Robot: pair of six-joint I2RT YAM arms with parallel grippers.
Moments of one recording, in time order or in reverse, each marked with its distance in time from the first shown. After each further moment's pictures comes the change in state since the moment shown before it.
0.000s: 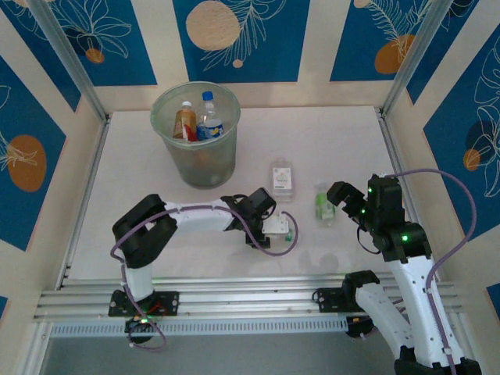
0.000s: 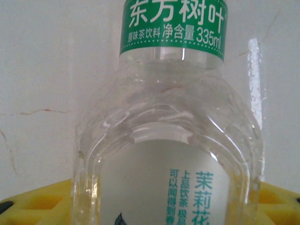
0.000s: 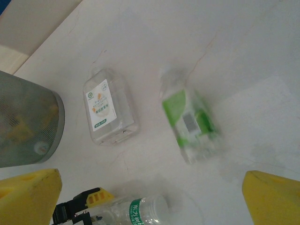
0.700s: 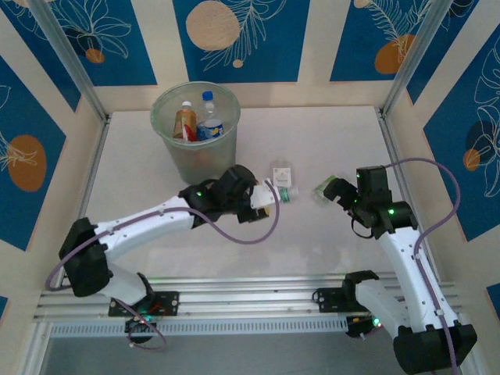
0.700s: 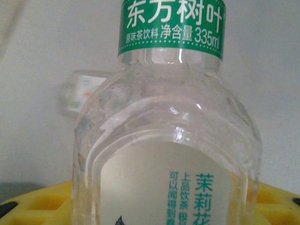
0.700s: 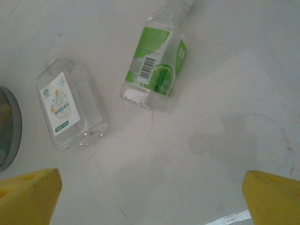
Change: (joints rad) left arm 0.036 -0.403 0.037 -0.030 -0.187 -0.142; right arm -0.018 0.189 -0.002 0.019 0.029 0.004
